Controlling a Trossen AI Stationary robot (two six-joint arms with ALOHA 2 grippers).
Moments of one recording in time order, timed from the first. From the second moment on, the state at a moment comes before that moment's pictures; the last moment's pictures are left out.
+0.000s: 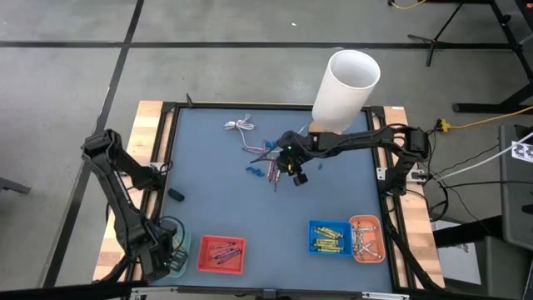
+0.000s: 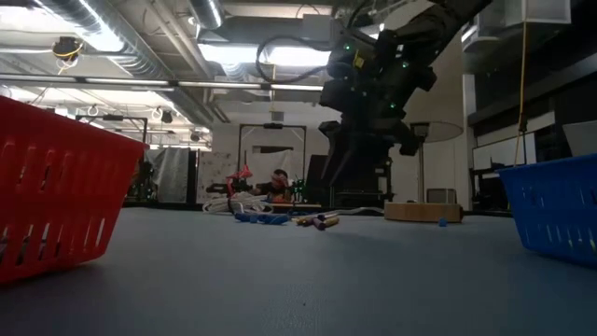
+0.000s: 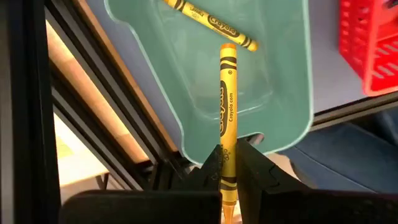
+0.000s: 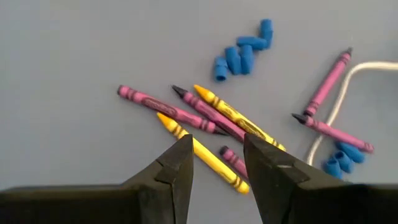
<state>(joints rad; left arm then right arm) -1.04 1.48 1.12 -0.98 0.14 -2.30 -0.19 1.77 1.10 -0.30 -0.20 -0.63</state>
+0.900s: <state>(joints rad) -1.04 1.50 1.12 -0.98 -0.21 -2.22 -0.18 1.92 1.10 -0.30 -0.22 -0.77</state>
